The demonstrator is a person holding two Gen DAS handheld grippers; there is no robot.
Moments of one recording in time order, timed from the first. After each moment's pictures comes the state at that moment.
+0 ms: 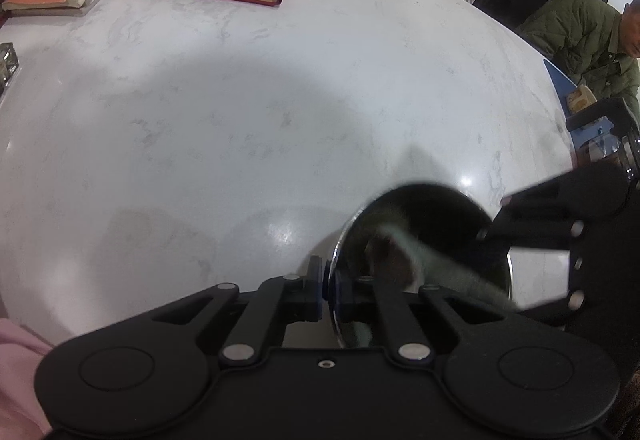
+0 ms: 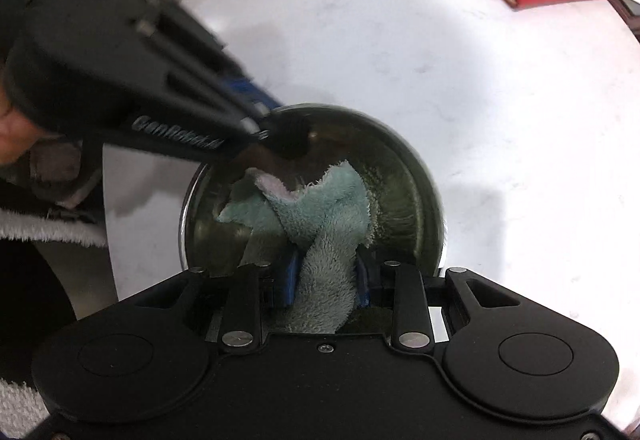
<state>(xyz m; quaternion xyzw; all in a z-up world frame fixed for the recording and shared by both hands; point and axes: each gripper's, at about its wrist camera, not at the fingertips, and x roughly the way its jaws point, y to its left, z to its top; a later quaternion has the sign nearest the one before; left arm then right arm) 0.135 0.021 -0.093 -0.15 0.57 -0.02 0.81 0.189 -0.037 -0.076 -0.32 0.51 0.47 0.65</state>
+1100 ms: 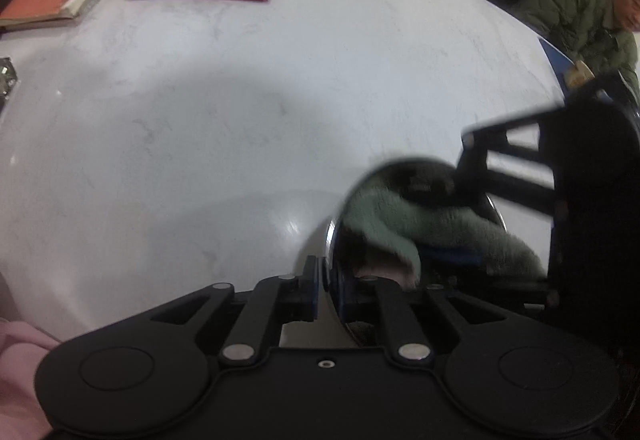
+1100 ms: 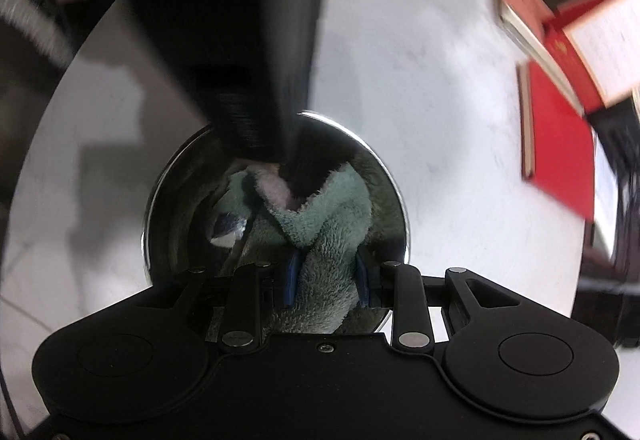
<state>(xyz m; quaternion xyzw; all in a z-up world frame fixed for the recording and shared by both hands) 0.141 0.021 -0.088 -0.12 0.58 -0.03 0.81 0.051 -0.088 -0.067 -0.63 0.25 0.50 0.54</state>
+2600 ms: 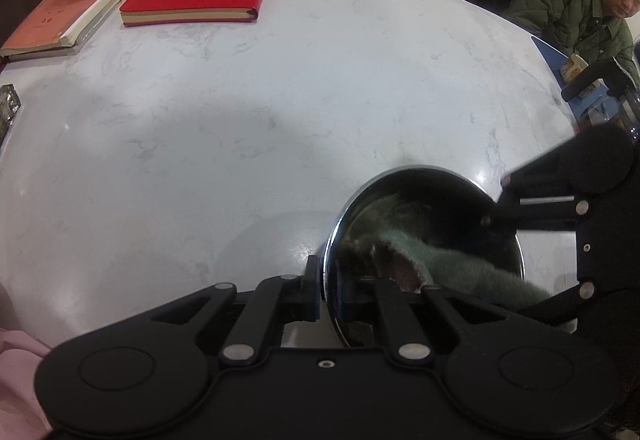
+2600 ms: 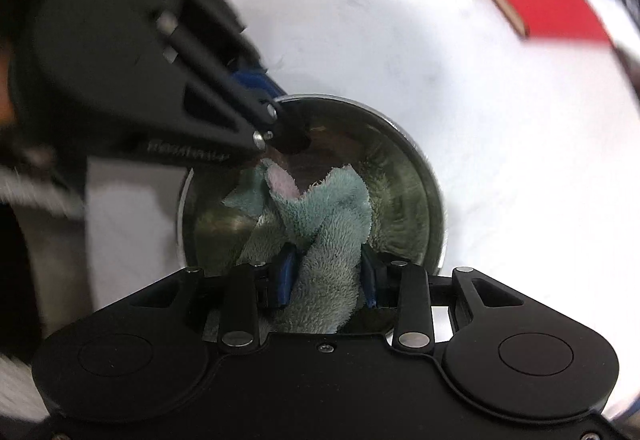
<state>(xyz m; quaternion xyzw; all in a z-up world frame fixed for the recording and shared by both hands) 0.127 0.002 -0.092 -0.08 0.55 -0.03 0.83 0.063 -0.186 -0.055 -0.33 0.51 0.47 0.64</state>
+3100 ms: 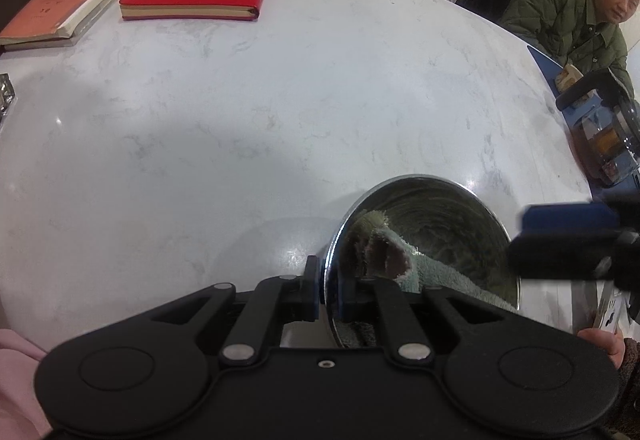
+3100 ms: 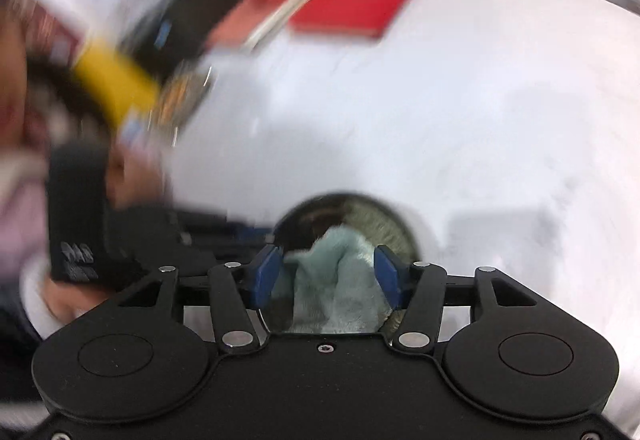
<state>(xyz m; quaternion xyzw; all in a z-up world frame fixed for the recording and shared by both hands) 0.129 0.012 -0.094 -0.11 0.54 -0.03 0.83 0.136 -0.255 -0.042 0.09 0.53 0.31 0.78</state>
